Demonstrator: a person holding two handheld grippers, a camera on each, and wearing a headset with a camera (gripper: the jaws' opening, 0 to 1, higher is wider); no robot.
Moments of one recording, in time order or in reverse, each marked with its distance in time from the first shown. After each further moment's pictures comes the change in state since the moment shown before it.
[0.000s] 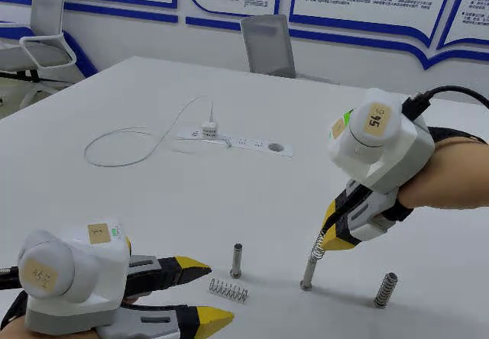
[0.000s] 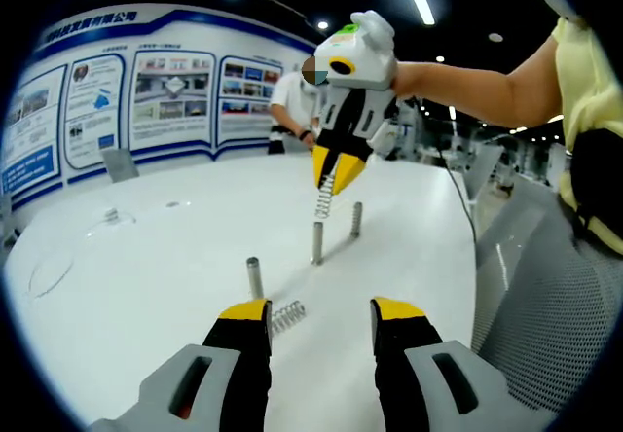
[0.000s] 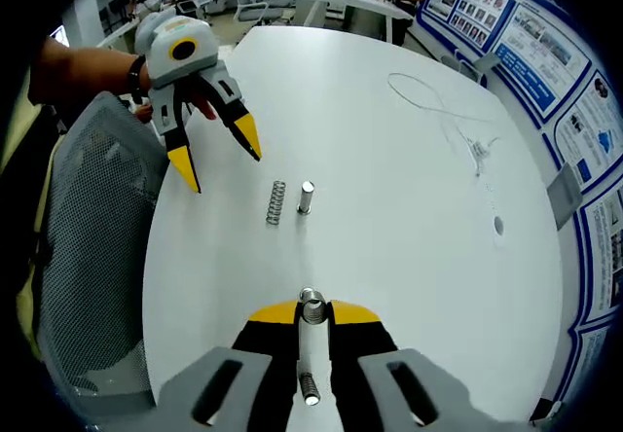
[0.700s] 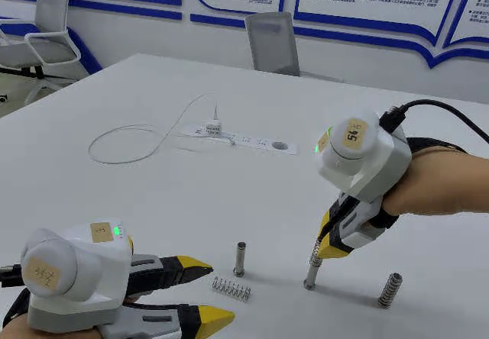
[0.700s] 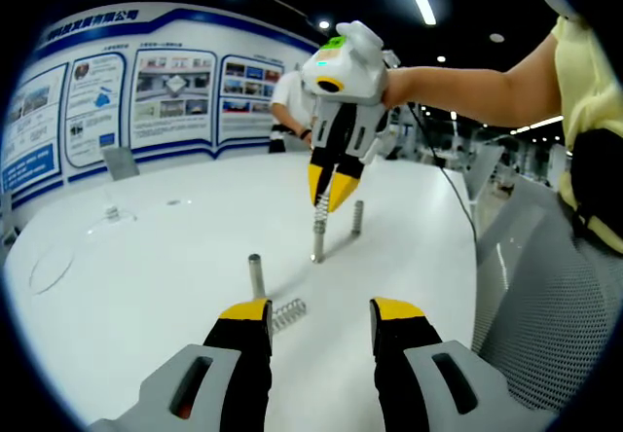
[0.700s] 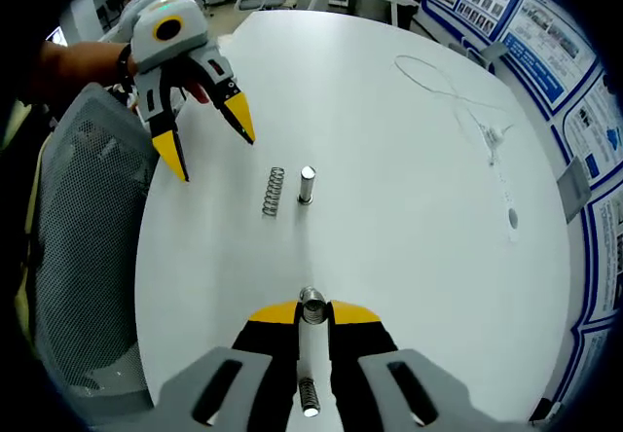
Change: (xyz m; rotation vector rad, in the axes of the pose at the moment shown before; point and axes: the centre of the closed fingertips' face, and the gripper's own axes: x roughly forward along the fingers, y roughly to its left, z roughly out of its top) left arm -0.001 0.001 -0.002 -0.004 0.001 0.002; right arm 0.026 -0.001 -0.009 0.003 0.062 0.031
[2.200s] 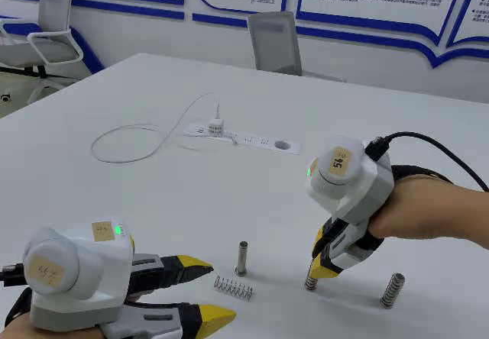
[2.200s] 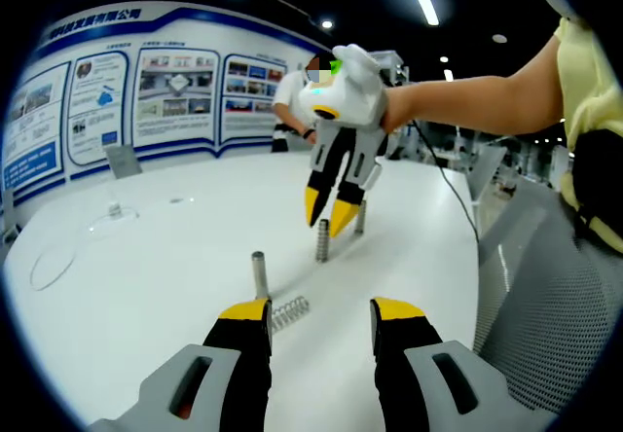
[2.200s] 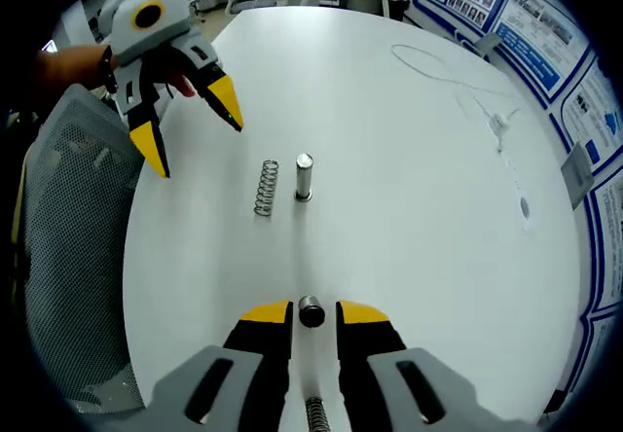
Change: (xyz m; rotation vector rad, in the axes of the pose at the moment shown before) left arm -0.001 0.002 -0.002 -0.009 0.001 0.011; right arm 0.024 0.003 -0.002 0.045 -0.021 0.000
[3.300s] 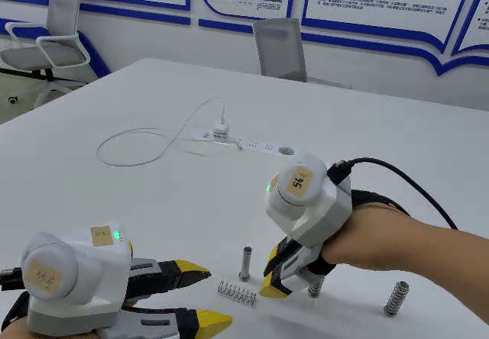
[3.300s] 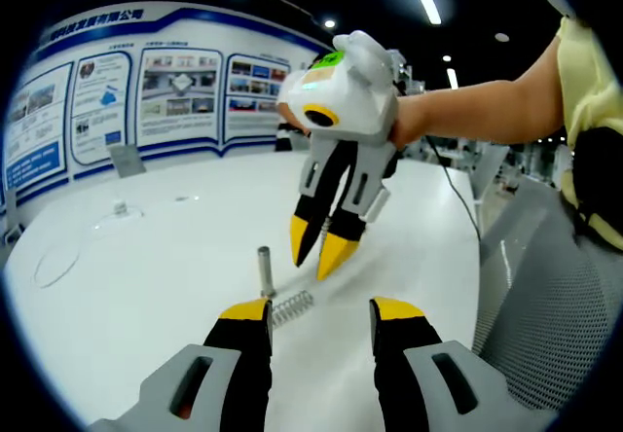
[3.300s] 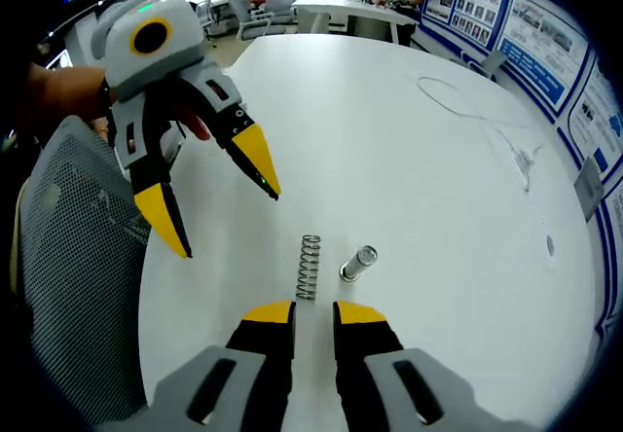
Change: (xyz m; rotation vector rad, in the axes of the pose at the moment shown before) left arm -0.007 0.003 -0.003 -0.001 0.004 0.017; right arm 0.035 0.036 0.062 0.010 -0.136 0.053
